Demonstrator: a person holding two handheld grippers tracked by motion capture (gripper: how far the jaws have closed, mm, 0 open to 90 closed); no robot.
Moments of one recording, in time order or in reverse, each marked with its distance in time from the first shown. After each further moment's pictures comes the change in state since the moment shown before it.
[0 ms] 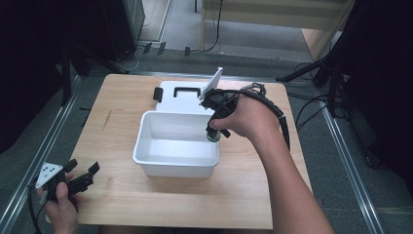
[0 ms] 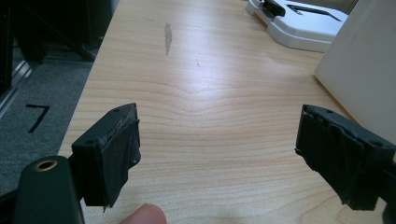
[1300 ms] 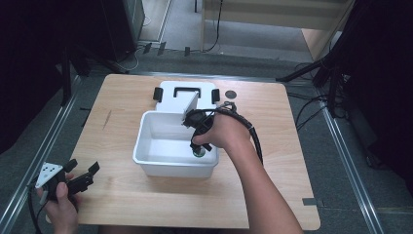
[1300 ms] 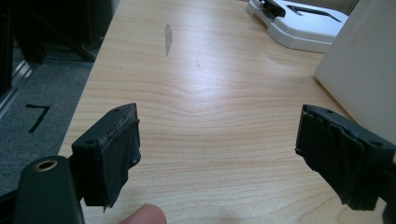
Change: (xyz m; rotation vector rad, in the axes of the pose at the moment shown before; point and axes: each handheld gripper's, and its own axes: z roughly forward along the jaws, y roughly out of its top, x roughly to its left) left arm 0.000 0.000 0.000 -0.002 0.000 -0.002; right arm 0.022 0.021 0.088 0.086 0.067 -0.070
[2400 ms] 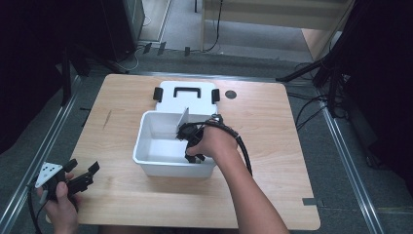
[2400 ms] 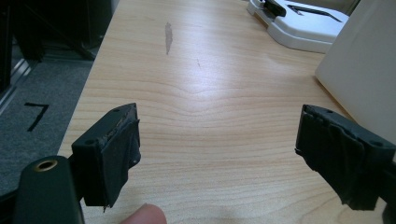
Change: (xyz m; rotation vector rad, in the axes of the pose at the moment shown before) left arm 0.001 0.000 0.000 0.005 -0.001 -0.004; right arm 0.010 0.009 0.057 0.069 -0.012 -0.054
